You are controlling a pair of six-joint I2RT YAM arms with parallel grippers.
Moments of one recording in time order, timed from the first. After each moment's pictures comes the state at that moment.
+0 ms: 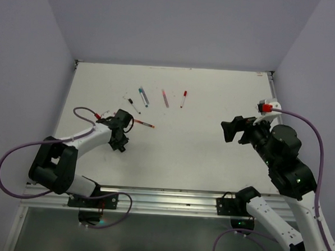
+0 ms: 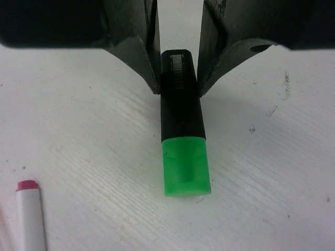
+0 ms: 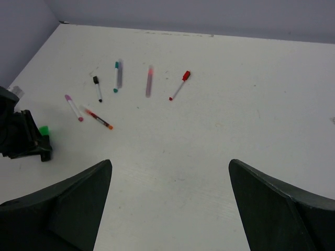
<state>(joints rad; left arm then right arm) -0.39 1.44 0.75 -0.63 -0.36 -1.06 0.45 0.63 1.07 -0.67 0.11 0.20</state>
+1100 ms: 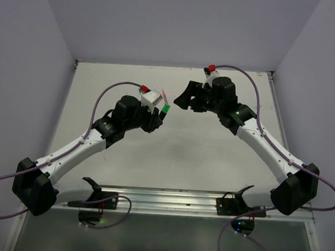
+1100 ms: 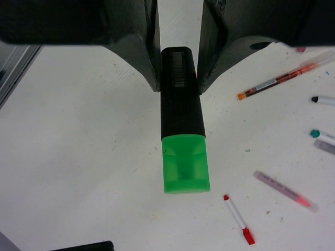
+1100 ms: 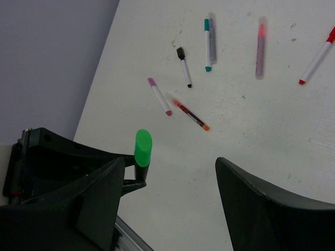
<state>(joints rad) -0.62 1.19 0.91 -0.19 0.18 -0.09 0.54 1.36 1.25 -0.33 -0.20 0.59</state>
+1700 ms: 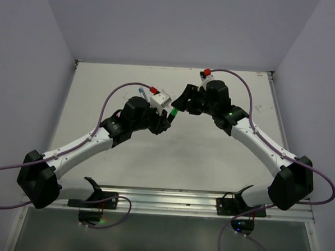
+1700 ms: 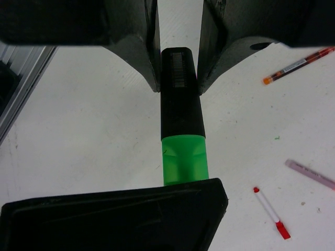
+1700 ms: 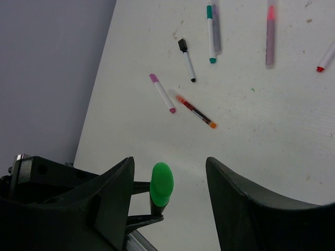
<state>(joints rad) -0.70 1.27 0.95 -0.15 0.19 -0.11 0.56 1.40 1.19 -0.22 -0.20 0.67</state>
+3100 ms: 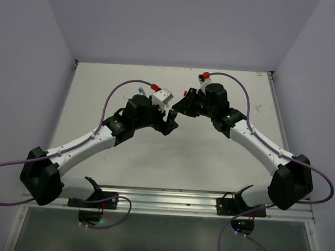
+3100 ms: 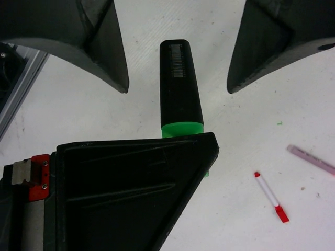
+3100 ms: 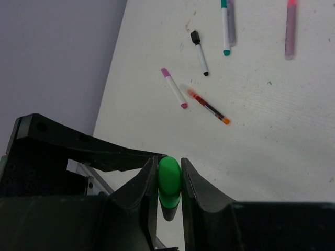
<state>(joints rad) -0.72 1.31 0.97 -0.09 0.18 -0.15 0.56 1.41 1.12 -0.13 -0.26 0.73</state>
